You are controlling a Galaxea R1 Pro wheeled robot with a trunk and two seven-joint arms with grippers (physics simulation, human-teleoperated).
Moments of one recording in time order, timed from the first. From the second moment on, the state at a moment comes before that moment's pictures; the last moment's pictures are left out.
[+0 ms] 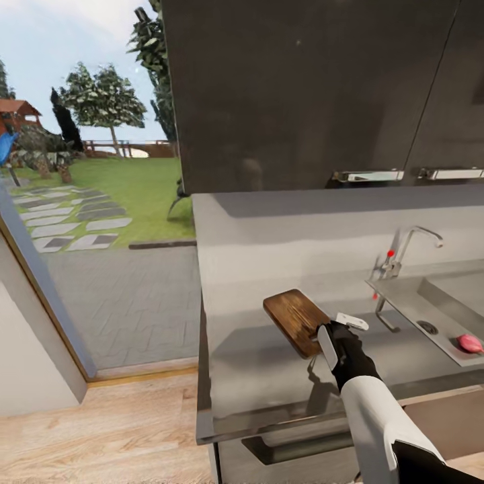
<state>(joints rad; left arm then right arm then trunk) 0.01 0.01 0.02 -0.29 0.11 -0.11 0.00 -0.81 0.12 -0.30 -0.69 -0.01 0.51 -0.52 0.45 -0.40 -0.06</state>
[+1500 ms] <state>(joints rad) 0.01 0.01 0.02 -0.29 0.11 -0.11 0.00 -0.81 0.13 -0.30 -0.70 -0.01 0.51 -0.51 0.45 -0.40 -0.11</state>
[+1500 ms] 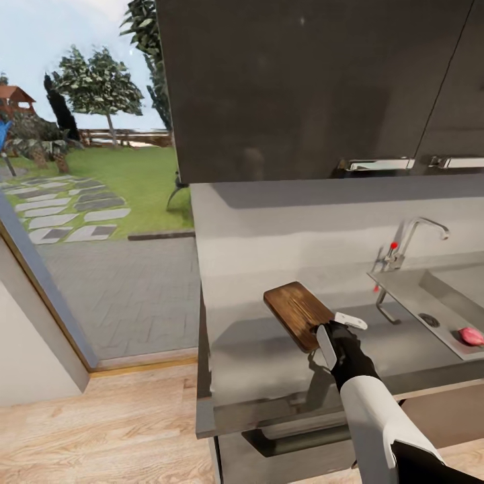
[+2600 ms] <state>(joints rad) 0.01 0.01 0.02 -0.29 0.11 -0.11 0.00 -0.81 0.12 -0.25 -0.71 -0.01 0.51 -0.51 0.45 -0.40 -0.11</state>
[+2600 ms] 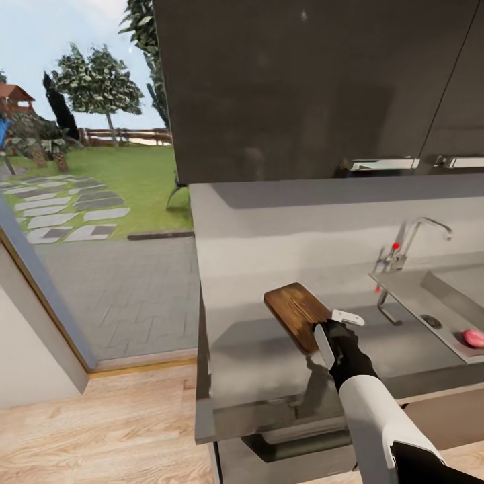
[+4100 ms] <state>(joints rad) 0.01 0.01 0.02 -0.29 0.11 -0.11 0.00 -0.81 0.11 -0.25 -0.70 -0.01 0.52 -0.51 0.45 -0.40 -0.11</state>
